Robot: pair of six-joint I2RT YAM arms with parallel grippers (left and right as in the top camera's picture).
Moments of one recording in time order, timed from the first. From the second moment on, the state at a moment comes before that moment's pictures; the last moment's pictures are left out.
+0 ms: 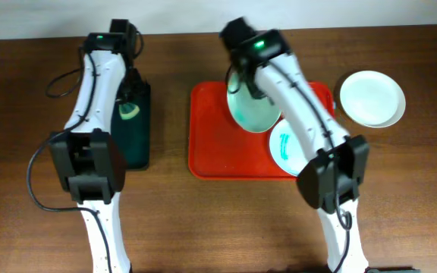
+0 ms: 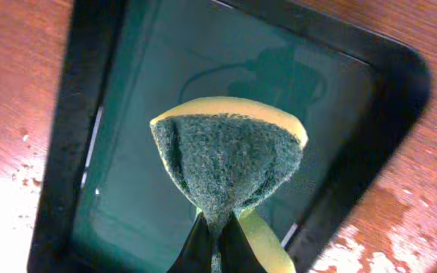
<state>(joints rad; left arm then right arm) -0.05 2.33 2.20 -1.34 -0.25 -0.44 0.48 2.28 2.32 -1.43 0.67 0.08</state>
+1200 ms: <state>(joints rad) -0.01 2.33 2.20 -1.33 -0.21 -0.44 -0.62 2.27 1.90 -1.03 -0.54 0.09</state>
